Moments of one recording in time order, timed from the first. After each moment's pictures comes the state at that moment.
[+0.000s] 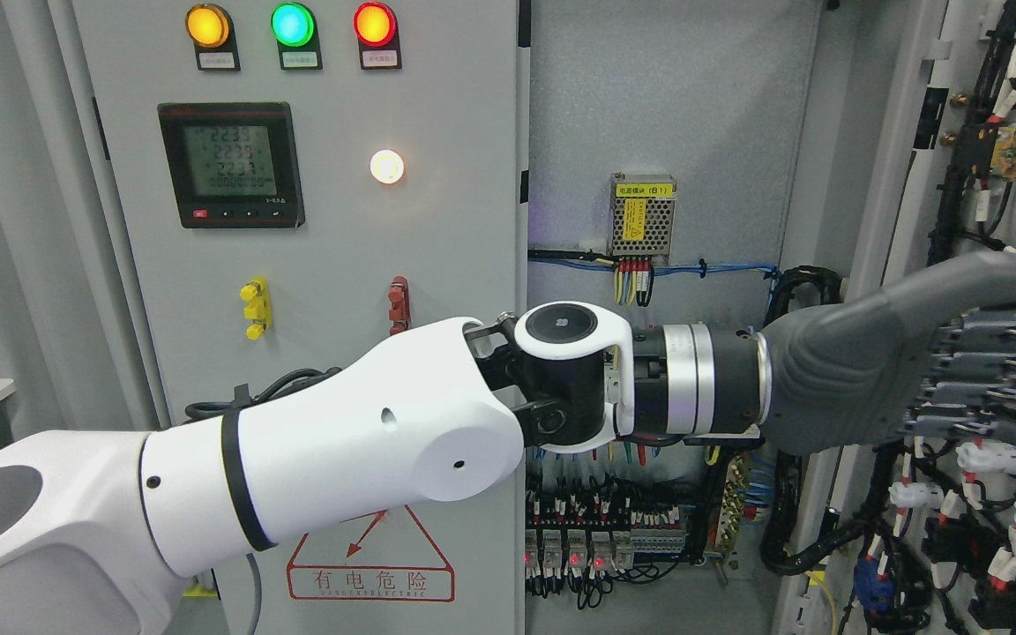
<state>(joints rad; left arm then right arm) -1.69 0.16 -1.36 -1.33 1.56 0.01 -0.46 0.00 0.00 0.25 -0.04 -0.16 0.02 0.04</state>
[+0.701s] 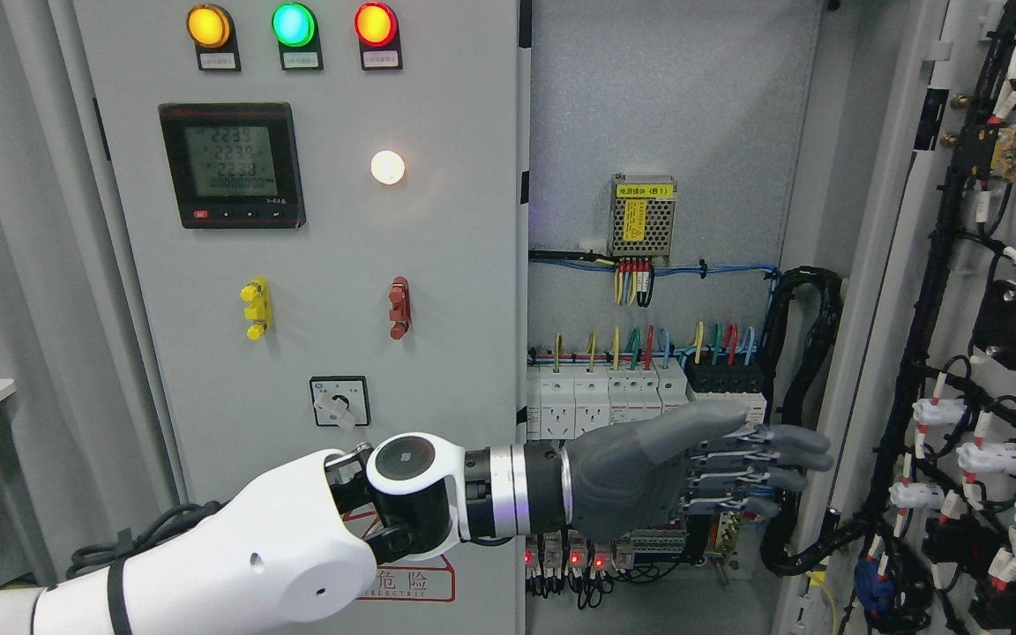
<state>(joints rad) -1.19 0.42 -1.25 -1.51 1.16 -0.03 -0.45 0.02 -0.02 0.25 -0.05 -0.16 0.01 0.05</state>
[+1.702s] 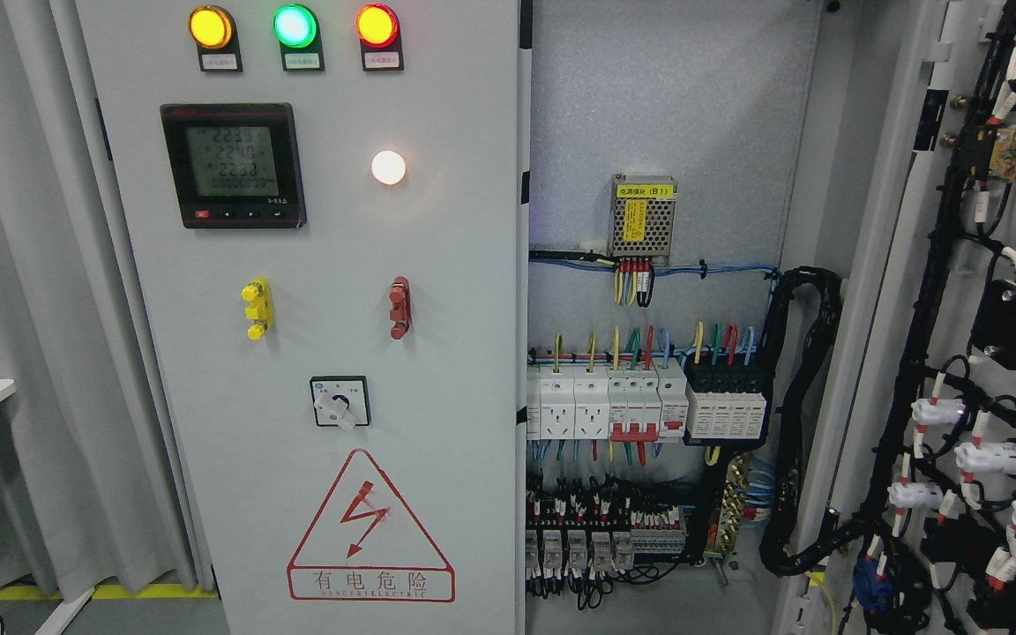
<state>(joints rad) -0.10 0.31 -0.63 -0.86 0.53 -0.05 -0.46 0.16 -0.06 0.24 -0.37 -0.16 0.01 0.04</state>
